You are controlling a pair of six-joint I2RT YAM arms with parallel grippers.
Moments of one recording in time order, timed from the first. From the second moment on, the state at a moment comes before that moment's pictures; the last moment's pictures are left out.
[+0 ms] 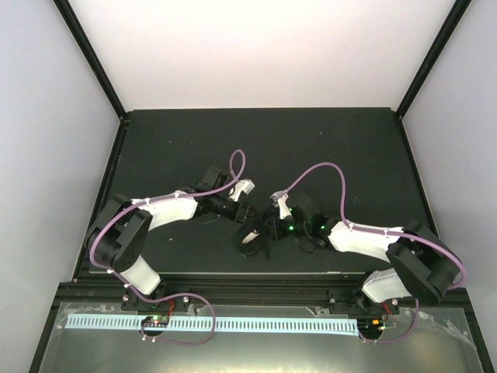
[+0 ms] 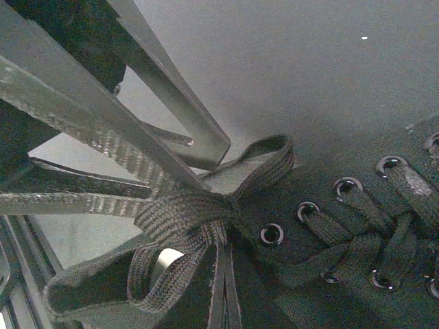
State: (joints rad) left arm -0.56 1.60 0.80 -0.10 0.72 -0.29; right arm 0.80 1.39 0.53 0.15 -0.26 0.51
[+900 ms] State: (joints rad) left arm -0.56 1.70 0.83 -0.06 0.80 -0.31; right arm 0.80 1.39 0.53 0.16 -0.27 0.51
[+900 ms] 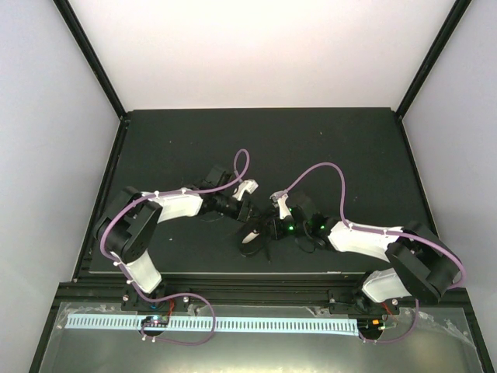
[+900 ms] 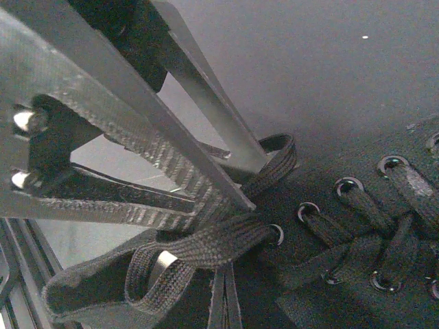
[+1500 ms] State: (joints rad) left arm -0.56 1.70 0.84 -0.01 0.82 -0.34; right arm 0.80 1.28 0.53 0.04 -0.19 0.49
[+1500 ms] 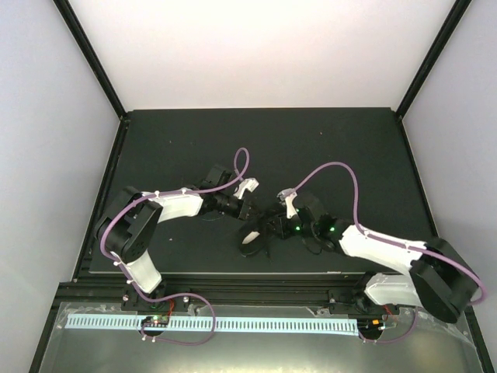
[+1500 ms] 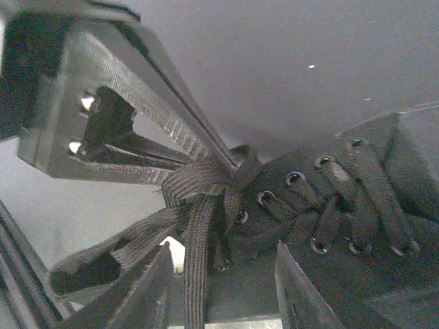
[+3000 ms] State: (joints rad) left arm -0.56 1.70 0.83 -0.01 0.81 -0.35; right arm 1.16 1.49 0.85 -0.31 0.36 0.20
